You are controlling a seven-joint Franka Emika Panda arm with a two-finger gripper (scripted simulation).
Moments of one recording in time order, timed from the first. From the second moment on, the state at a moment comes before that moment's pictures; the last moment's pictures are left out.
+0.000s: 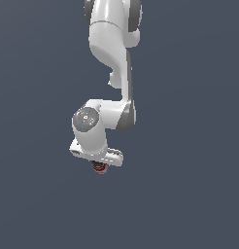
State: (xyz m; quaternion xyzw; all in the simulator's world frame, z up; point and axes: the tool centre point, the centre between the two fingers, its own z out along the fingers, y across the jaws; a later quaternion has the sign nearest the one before) arm 0.087 -0.086 0.077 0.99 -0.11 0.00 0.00
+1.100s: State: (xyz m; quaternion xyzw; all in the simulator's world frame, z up) arm 0.013 -0.048 0.163 0.99 -0.11 0.00 0.00
